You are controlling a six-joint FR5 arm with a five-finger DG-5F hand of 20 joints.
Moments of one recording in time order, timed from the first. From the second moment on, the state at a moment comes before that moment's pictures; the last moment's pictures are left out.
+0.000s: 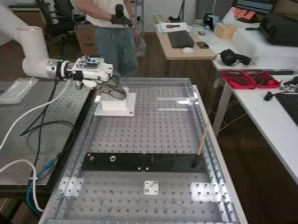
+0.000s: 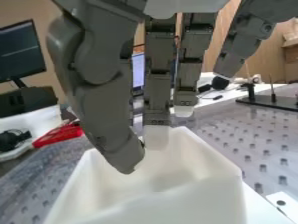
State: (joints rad) arm 2.31 -1.71 -2.37 -2.32 -0.69 -0.49
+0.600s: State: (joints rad) arm 2.27 -1.63 -2.34 -2.42 -0.72 -0.51
